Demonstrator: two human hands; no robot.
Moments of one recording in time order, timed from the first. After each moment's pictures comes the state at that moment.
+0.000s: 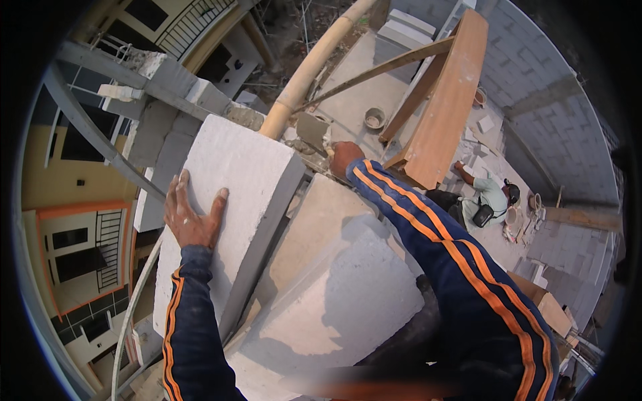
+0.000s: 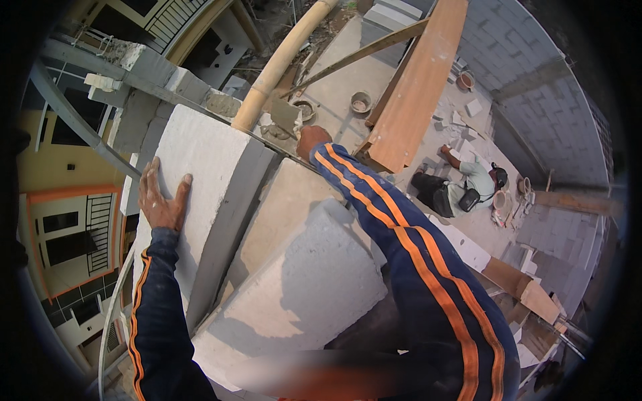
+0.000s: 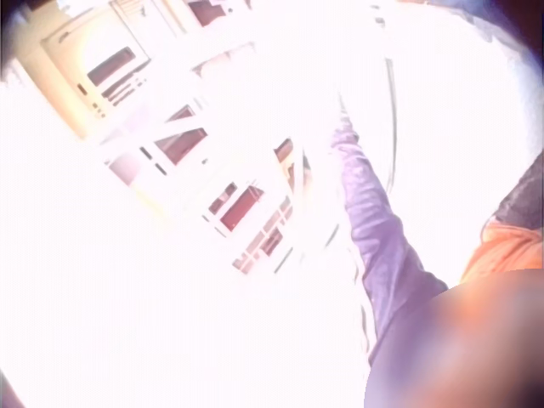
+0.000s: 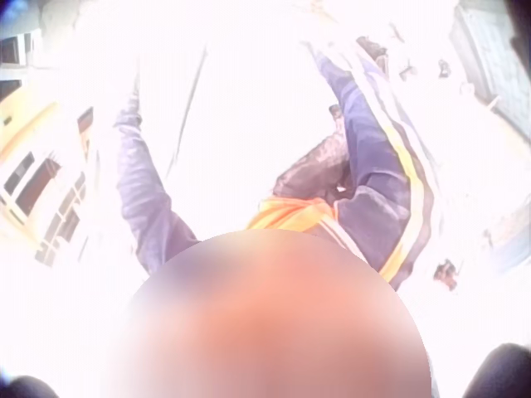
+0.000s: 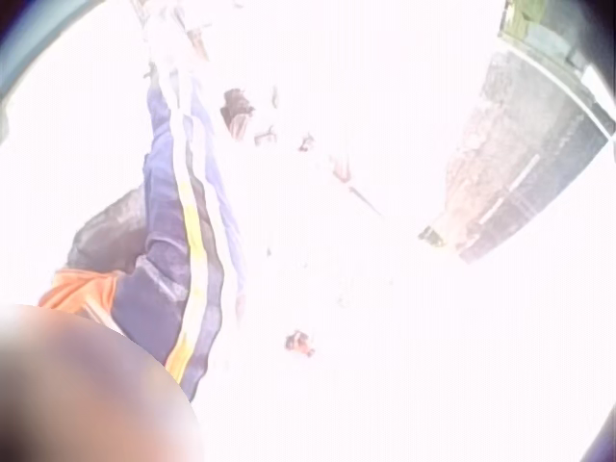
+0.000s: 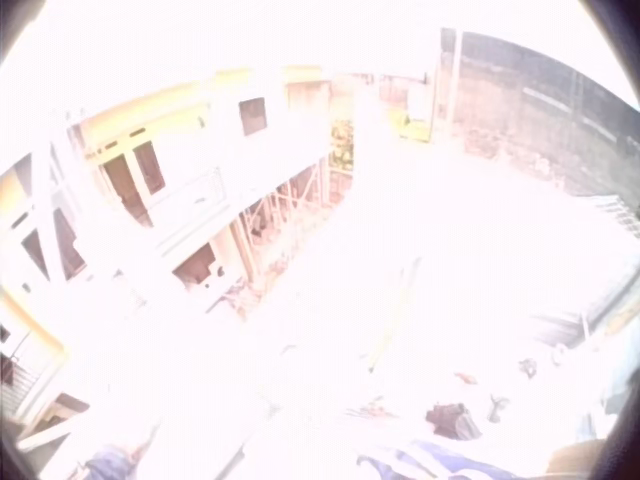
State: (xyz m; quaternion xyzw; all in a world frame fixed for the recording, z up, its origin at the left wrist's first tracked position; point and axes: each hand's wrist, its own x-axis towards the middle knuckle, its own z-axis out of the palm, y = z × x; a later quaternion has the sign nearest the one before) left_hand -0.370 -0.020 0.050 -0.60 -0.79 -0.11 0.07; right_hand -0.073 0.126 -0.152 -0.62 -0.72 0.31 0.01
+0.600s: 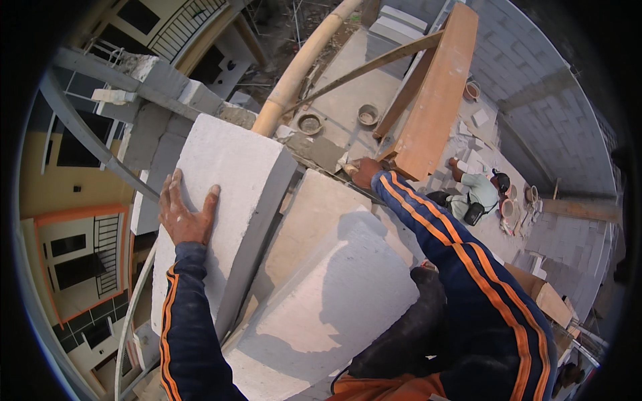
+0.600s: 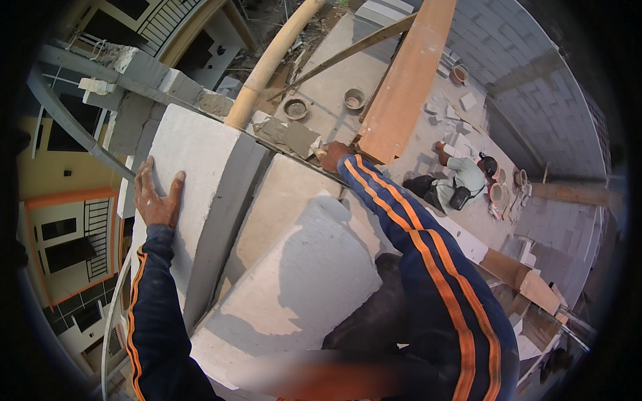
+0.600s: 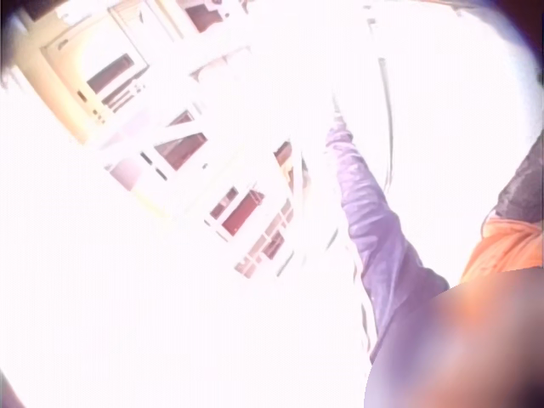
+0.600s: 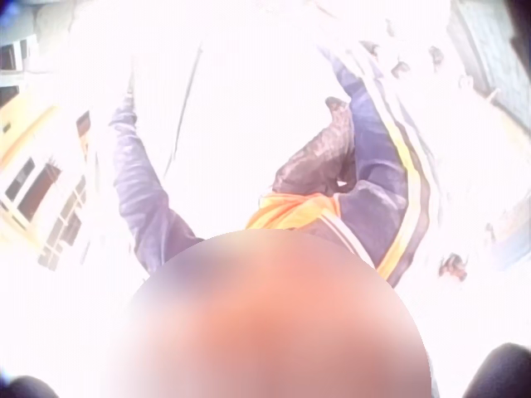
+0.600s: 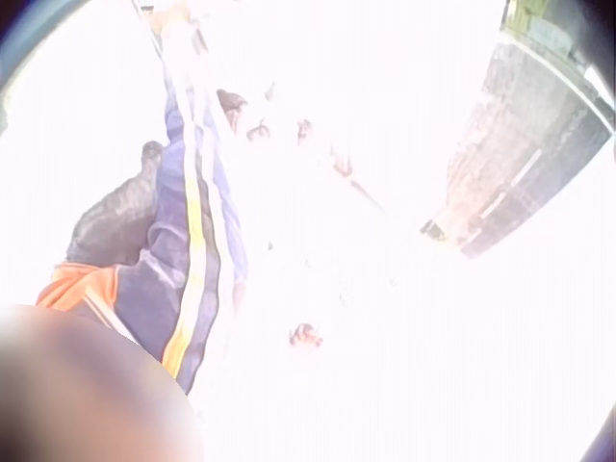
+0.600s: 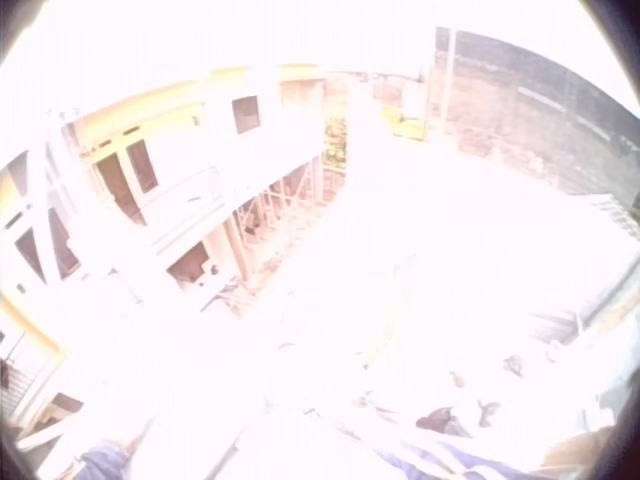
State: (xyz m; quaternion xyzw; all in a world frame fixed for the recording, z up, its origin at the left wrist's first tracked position) left_hand -0.369 -0.018 0.051 -0.59 -0.79 -0.13 0.06; right_hand 0.013 0.081 -0.214 -0.64 -0.65 0.40 0.00
